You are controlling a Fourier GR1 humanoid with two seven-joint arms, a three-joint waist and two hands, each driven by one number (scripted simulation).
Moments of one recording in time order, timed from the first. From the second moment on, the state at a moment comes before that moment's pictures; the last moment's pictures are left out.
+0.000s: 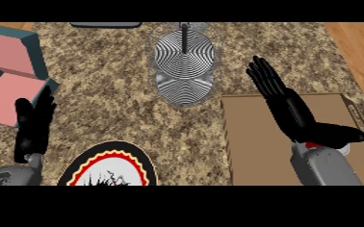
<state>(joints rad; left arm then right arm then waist) -0.08 0.46 -0.11 -1.32 0.21 0.41 0.19 -0.23 -0.31 0.25 -1.51 -0.35 0.10 -0.24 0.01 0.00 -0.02</state>
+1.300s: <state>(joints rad) -0.17 0.30 -0.25 -1.45 0.32 0.15 0.15 0.32 -0.78 -0.30 -1.46 -0.12 0.17 -0.79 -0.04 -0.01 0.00</state>
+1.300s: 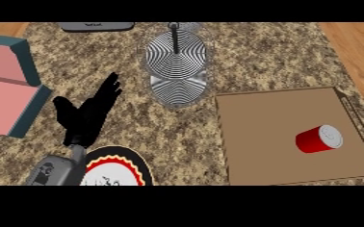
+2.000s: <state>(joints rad) -0.18 0.29 -0.23 -1.47 0.31 0.11 0.18 0.65 -0.72 -0.28 -2.15 0.16 0.02 -0.21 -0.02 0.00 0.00</state>
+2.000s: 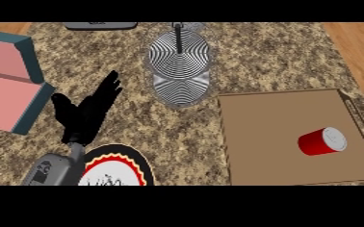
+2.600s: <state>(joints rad) -0.18 0.26 -0.21 -1.48 0.27 0.09 0.20 0.59 -0.56 -0.07 -2.17 0.55 0.03 0.04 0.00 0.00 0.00</state>
